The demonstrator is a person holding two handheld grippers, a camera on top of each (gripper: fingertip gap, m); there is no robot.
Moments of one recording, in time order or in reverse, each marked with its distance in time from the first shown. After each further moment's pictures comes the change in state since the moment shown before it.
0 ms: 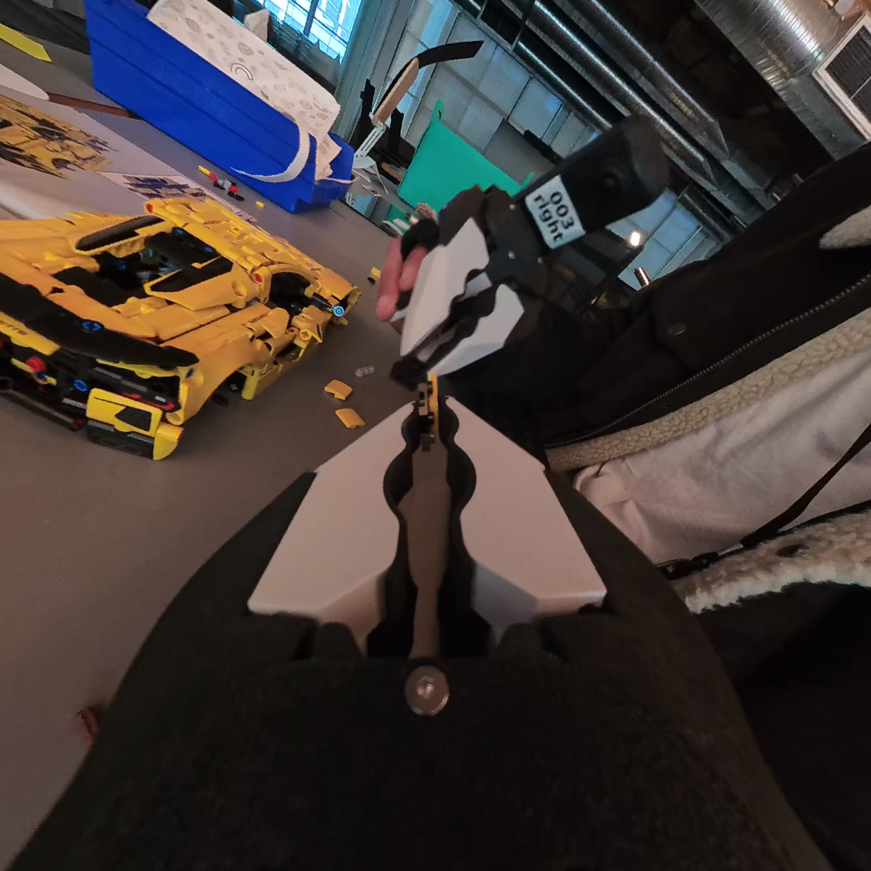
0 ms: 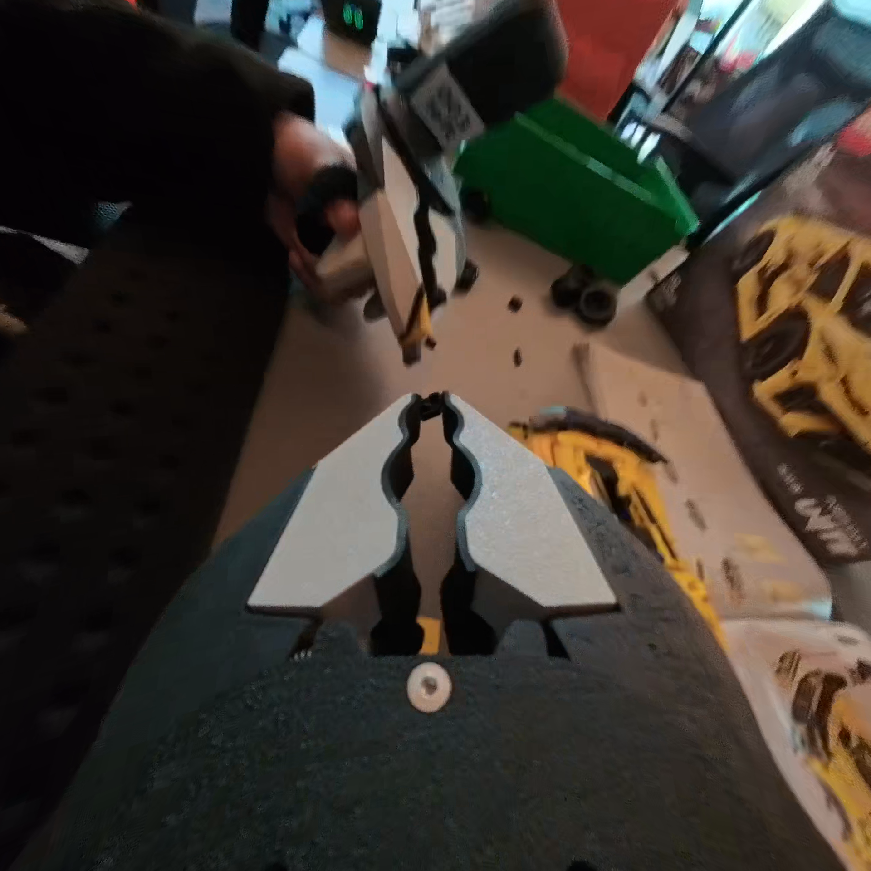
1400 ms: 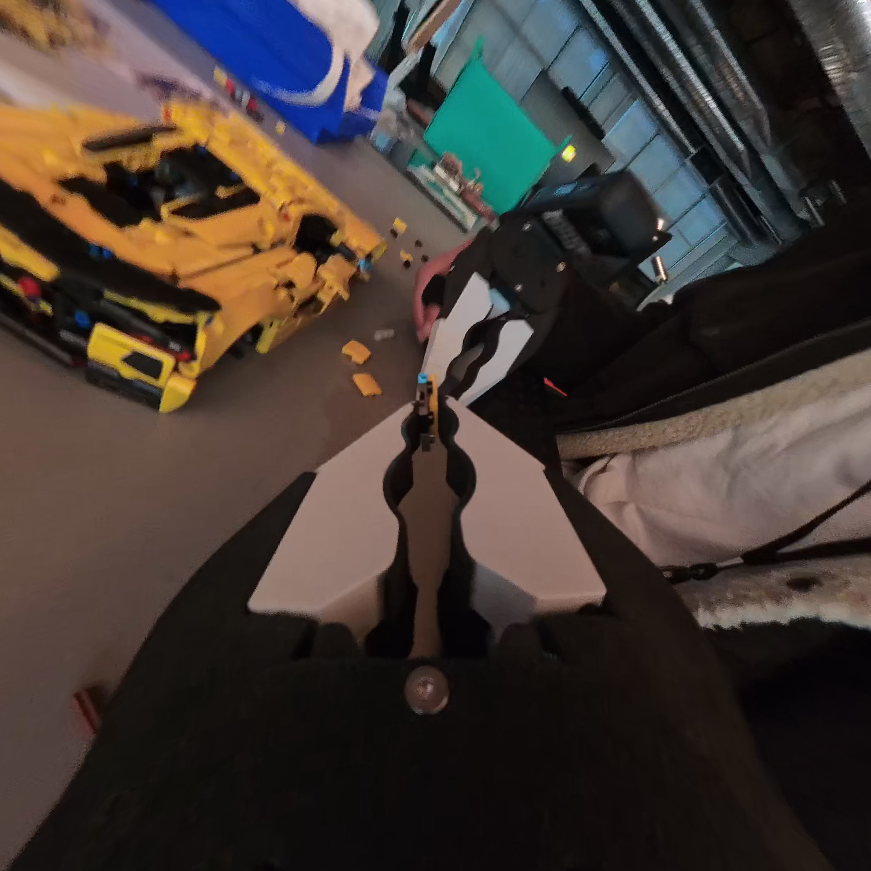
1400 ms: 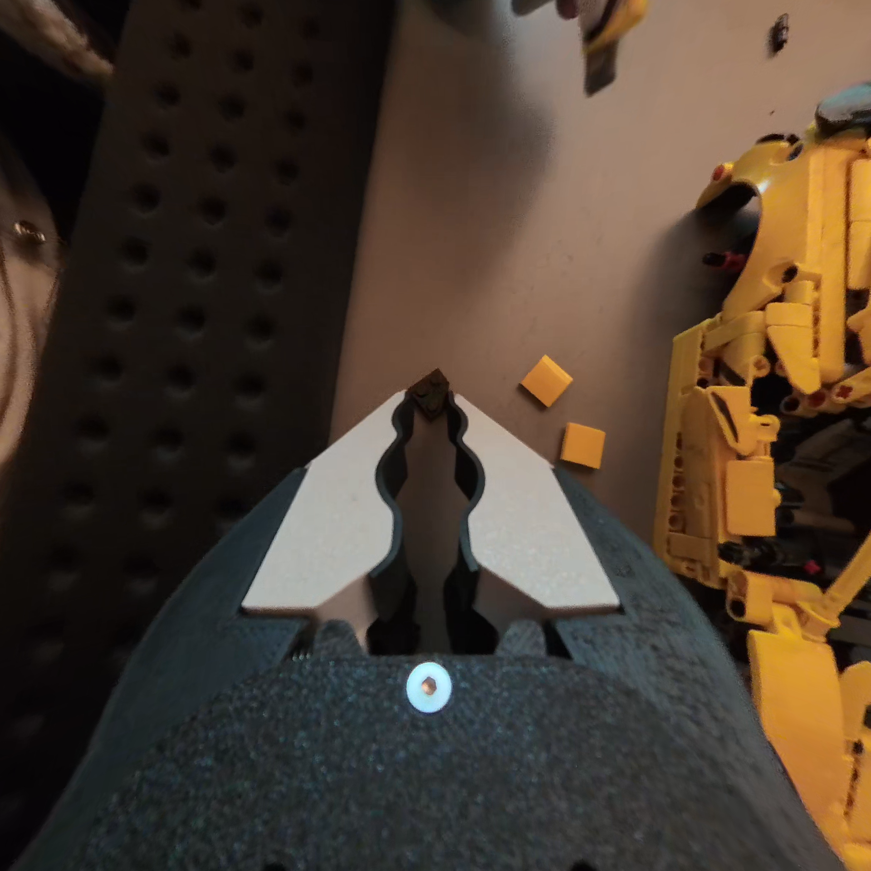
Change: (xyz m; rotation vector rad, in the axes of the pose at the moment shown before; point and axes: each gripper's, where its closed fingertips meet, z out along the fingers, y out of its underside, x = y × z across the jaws) left arm -0.020 0.018 0.012 -0.124 -0.049 -0.152; right arm -0.067 0.091 -0.038 -0.400 -0.293 0.188
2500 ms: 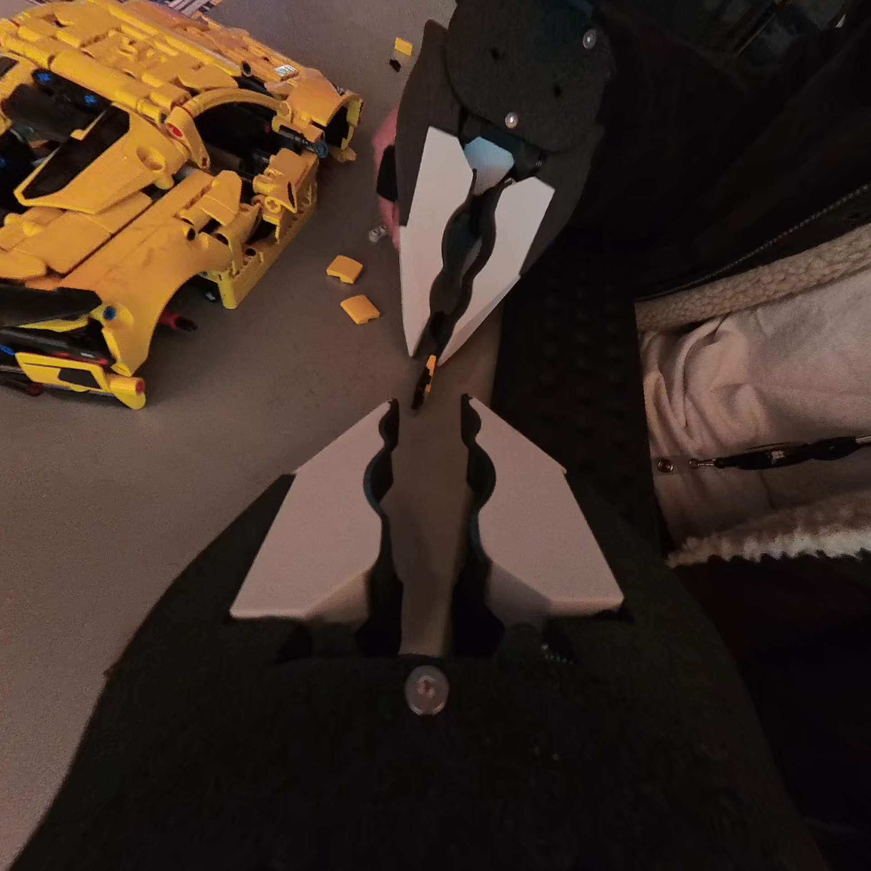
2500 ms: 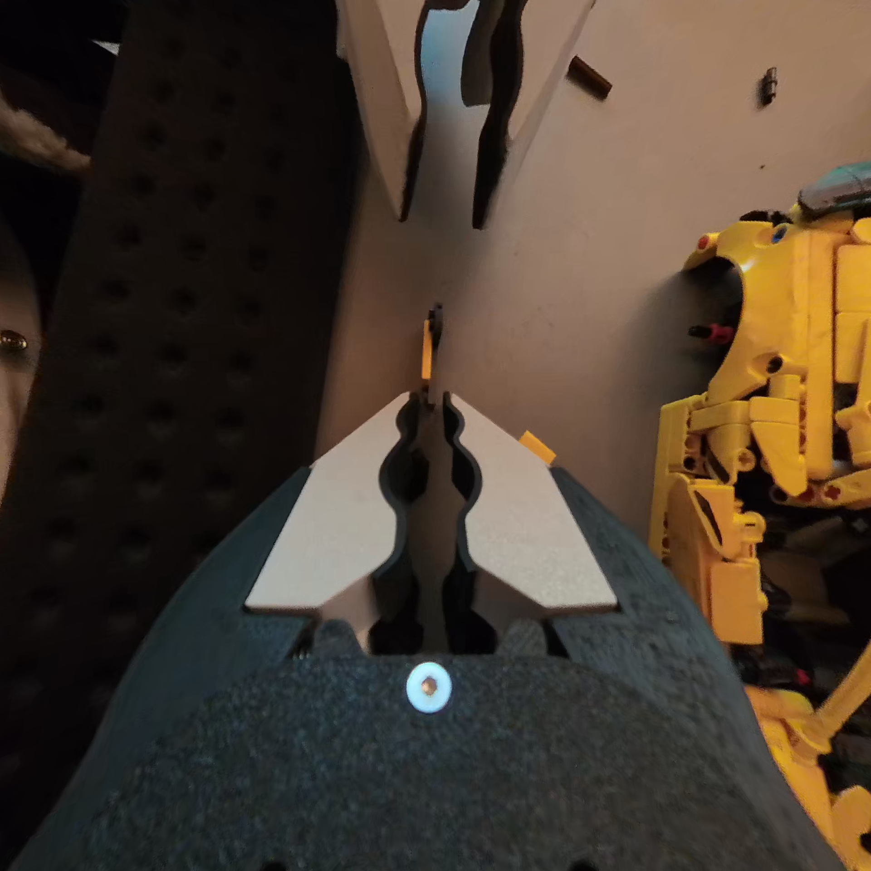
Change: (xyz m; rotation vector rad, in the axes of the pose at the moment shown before) left arm 0.009 0.039 0.008 -0.287 -0.164 0.346; right arm 0.008 -0.026 0.020 0.014 -0.005 0.013
